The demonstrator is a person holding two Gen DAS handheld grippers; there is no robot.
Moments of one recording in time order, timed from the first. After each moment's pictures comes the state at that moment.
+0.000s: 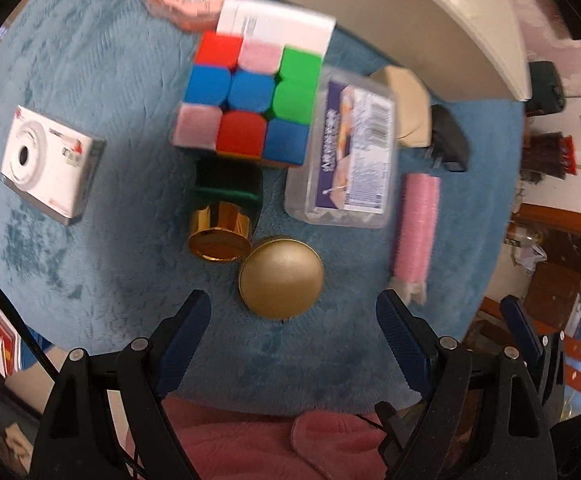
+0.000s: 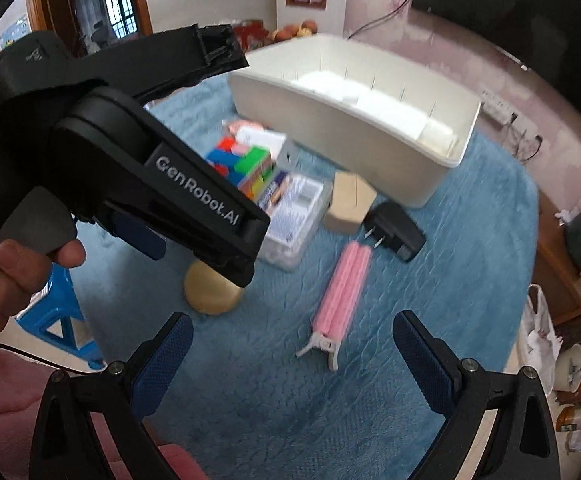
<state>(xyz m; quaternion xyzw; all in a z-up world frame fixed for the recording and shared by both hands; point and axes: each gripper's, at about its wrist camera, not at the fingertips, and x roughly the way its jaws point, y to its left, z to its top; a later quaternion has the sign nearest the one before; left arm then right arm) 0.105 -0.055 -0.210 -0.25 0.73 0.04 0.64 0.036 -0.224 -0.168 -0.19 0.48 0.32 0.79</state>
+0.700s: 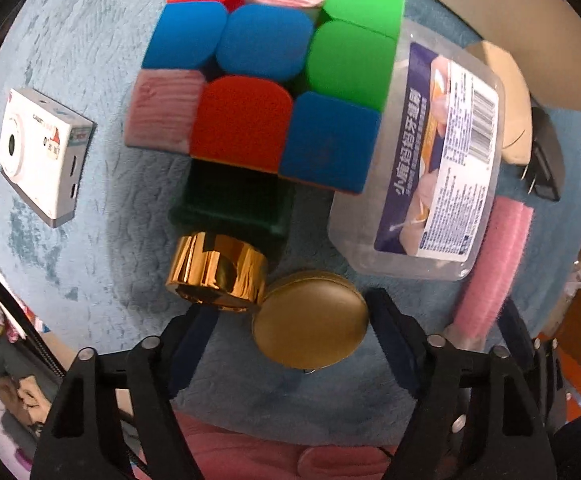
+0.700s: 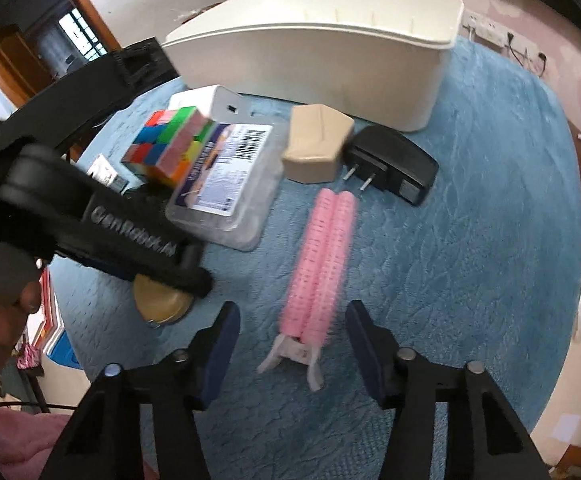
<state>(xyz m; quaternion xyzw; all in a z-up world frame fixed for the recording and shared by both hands) 0.121 -0.046 -0.244 -0.20 0.77 0.13 0.59 0.080 -0.250 -0.219 -0.09 0.56 0.31 0.76</state>
